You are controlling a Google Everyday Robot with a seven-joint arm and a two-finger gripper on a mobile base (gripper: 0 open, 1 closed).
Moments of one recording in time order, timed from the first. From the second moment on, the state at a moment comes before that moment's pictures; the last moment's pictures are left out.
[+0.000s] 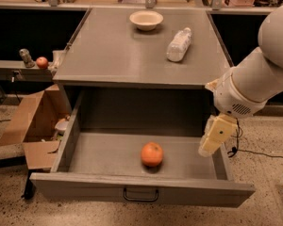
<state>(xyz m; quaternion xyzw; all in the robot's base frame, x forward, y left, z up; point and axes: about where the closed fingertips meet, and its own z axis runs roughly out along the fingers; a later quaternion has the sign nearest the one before) 0.457 -0.170 0.849 -0.59 0.78 0.04 0.19</state>
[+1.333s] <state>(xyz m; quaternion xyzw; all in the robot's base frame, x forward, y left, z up) 0.497 -0.096 0.736 -0.67 0.68 0.12 0.27</state>
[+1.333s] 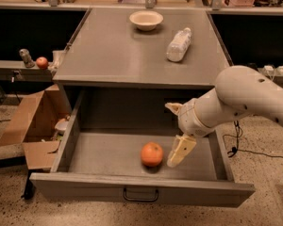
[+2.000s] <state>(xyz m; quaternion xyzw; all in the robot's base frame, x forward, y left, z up) 0.525 -0.076 0.696 -0.66 0.68 0.17 0.28</state>
